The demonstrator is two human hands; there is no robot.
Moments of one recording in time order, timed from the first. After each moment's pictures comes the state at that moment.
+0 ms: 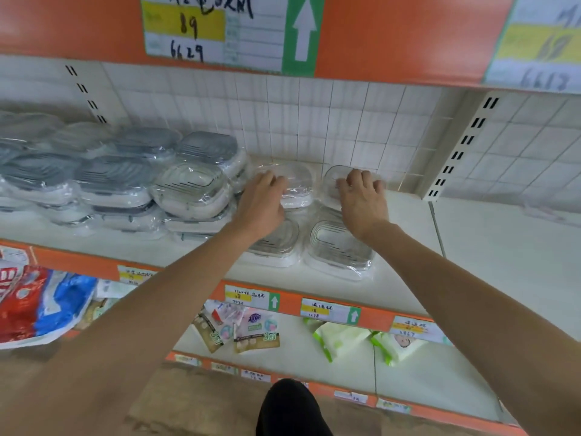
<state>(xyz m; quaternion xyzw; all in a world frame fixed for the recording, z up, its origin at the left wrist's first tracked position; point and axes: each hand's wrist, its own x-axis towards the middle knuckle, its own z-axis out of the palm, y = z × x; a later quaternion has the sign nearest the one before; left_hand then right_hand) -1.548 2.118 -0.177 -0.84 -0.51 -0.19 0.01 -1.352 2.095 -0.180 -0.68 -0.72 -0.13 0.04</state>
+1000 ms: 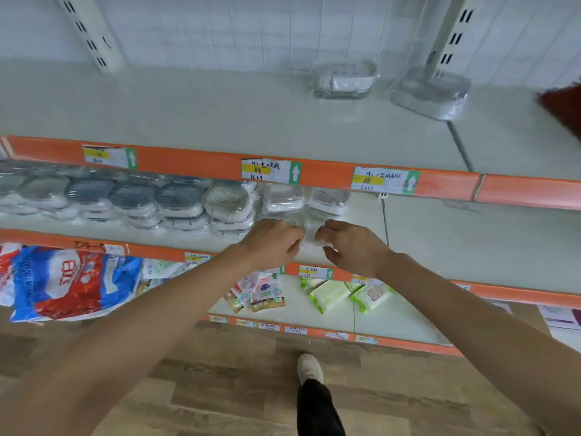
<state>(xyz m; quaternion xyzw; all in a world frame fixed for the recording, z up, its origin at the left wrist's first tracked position) -1.572 1.939 0.017 -0.93 -0.36 -0.01 -0.04 -1.383 1.892 0.022 -0.55 -0.83 0.09 0.04</state>
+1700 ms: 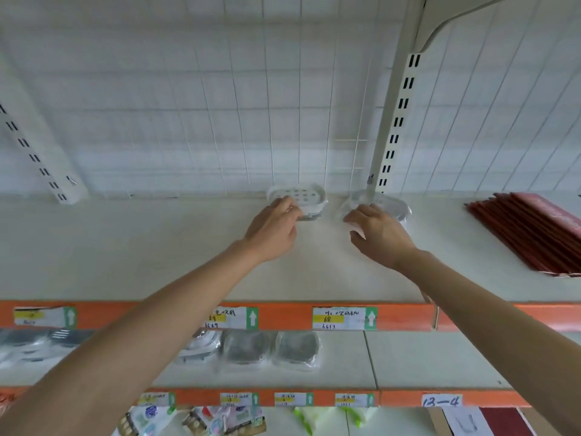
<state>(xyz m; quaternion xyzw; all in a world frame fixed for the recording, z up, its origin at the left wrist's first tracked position) -1.466 2.104 0.149 -0.91 -0.37 -0.19 0.01 -1.256 2.018 0.152 -0.66 -0.73 -0.06 0.18</state>
